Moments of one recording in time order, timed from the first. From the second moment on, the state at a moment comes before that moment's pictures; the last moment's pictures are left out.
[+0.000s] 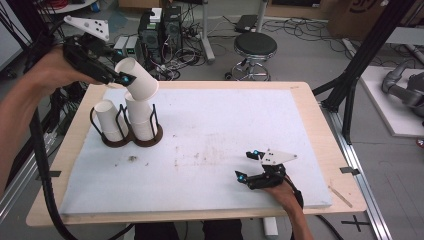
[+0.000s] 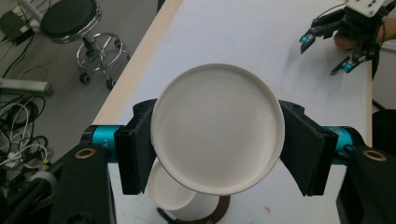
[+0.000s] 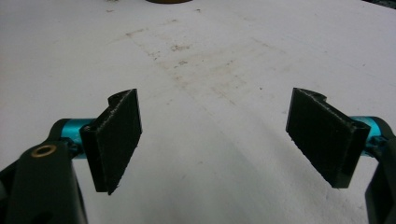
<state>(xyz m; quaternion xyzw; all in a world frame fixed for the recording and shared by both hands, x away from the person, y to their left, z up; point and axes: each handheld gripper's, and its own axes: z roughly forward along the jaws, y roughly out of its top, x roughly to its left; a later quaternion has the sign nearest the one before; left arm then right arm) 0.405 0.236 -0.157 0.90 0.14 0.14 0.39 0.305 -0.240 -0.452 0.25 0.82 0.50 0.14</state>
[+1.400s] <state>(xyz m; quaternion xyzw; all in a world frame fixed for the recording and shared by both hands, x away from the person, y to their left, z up) 0.318 0.245 -0.281 0.80 0.16 0.11 0.56 0.305 -0.241 -0.452 0.25 0.82 0.50 0.14</state>
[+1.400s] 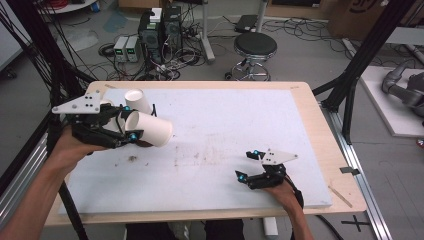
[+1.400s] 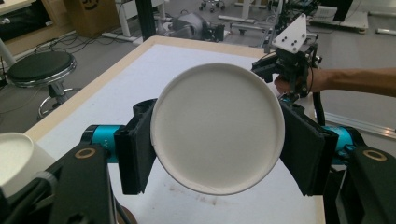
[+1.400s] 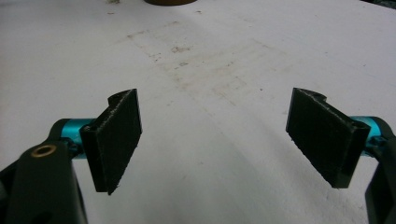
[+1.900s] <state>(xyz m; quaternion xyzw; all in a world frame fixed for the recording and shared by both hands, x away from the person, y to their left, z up) 0.318 0.238 -0.332 0.80 0.15 0.09 0.57 0.306 -0.241 -0.452 0.25 0.82 0.50 0.14</state>
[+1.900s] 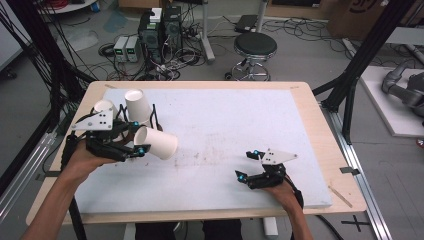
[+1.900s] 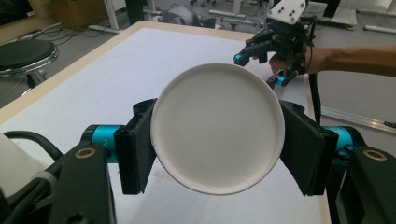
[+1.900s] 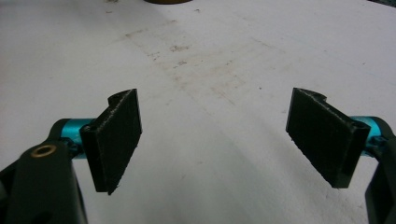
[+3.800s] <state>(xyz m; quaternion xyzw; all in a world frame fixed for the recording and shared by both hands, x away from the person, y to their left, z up) 0.316 0.227 -0.362 0.78 0.14 0.07 0.60 0.311 -0.245 -0.419 0.24 0.79 0.56 0.12</state>
